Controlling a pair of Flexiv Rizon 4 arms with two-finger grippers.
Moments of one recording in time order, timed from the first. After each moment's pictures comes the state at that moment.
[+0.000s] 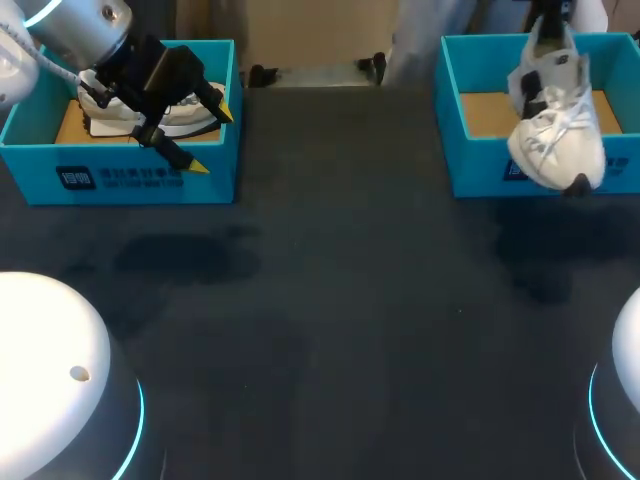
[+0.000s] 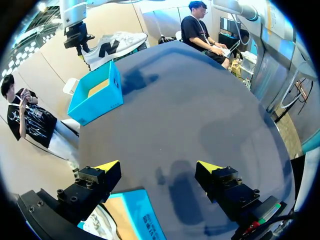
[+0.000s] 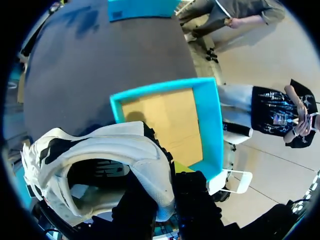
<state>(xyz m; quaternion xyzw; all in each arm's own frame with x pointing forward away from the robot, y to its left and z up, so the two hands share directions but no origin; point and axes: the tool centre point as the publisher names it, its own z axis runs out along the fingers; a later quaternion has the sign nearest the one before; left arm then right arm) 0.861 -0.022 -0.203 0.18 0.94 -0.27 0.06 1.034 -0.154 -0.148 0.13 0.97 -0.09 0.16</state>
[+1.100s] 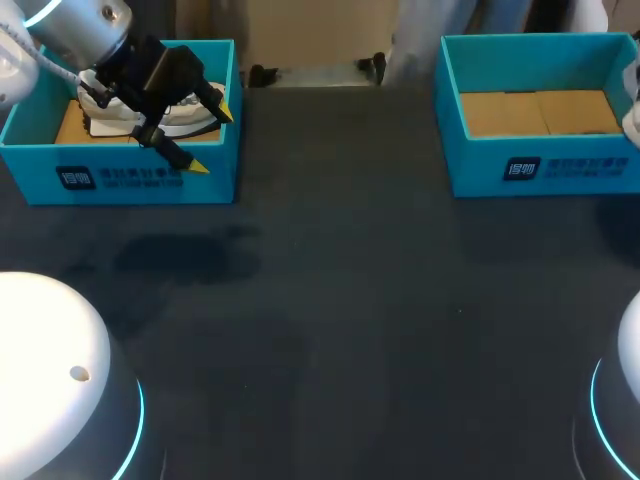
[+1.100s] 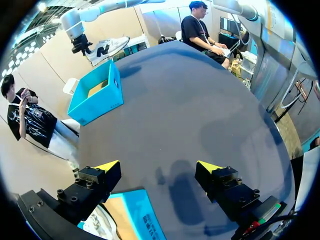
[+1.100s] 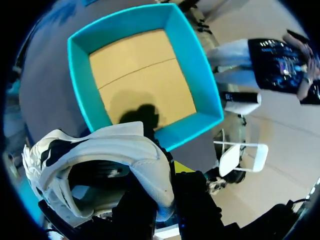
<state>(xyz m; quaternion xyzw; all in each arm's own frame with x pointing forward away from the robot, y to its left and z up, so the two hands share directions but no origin) 0.861 -0.022 -0.203 0.19 0.94 -0.27 0.06 1.083 -0.362 -0.182 0.23 0.96 -0.13 0.11</state>
